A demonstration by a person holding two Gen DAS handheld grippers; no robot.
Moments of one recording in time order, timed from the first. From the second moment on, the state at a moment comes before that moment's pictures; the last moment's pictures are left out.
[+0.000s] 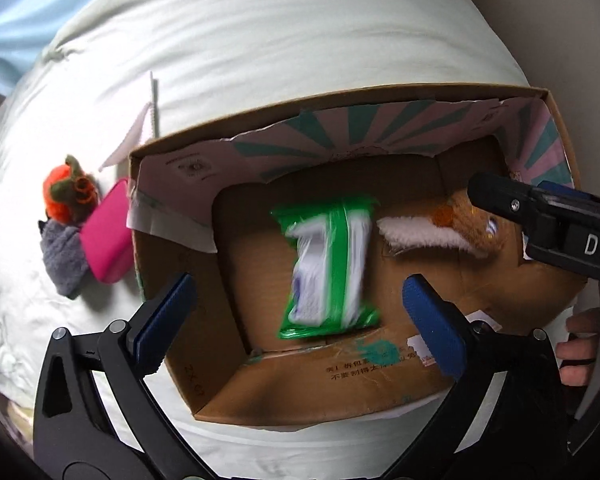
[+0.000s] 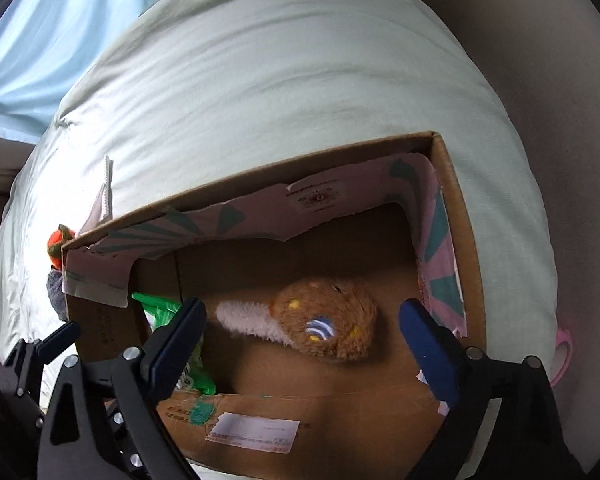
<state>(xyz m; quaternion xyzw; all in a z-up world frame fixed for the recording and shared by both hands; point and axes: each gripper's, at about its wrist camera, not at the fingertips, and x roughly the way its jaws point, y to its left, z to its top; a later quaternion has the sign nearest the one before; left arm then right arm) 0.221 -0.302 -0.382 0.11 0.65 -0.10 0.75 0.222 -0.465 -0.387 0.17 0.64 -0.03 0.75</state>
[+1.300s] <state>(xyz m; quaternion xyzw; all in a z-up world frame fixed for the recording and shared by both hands) 0.104 -0.139 -0.153 0.01 0.48 -0.10 0.87 0.098 -0.351 -0.145 0.07 0.46 -0.01 0.89</state>
